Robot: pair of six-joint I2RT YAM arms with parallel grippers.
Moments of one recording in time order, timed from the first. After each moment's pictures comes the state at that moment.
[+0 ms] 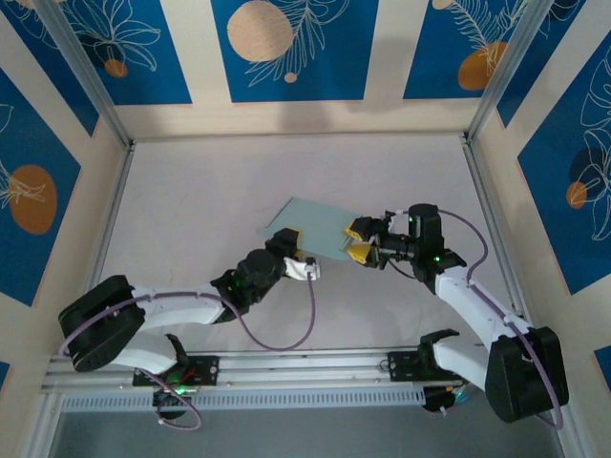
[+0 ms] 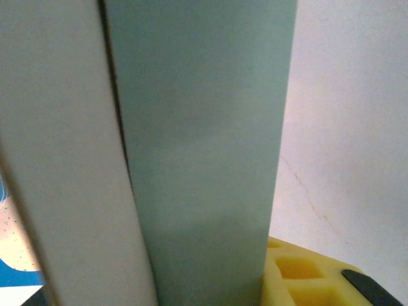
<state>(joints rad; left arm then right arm) -1.00 1.37 0.52 0.64 -0.42 1.23 0.24 1.05 0.55 -0.03 -0.84 1.39</state>
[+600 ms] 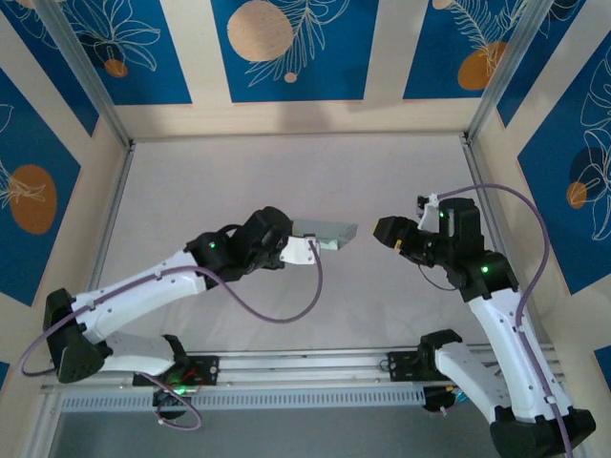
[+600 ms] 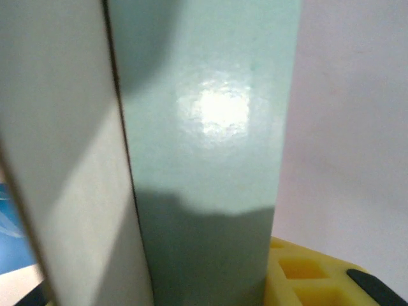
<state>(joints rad) -1.00 1.29 1.19 -0.69 -0.29 0.87 0.23 0.79 0.95 -0.83 -0.43 0.67</state>
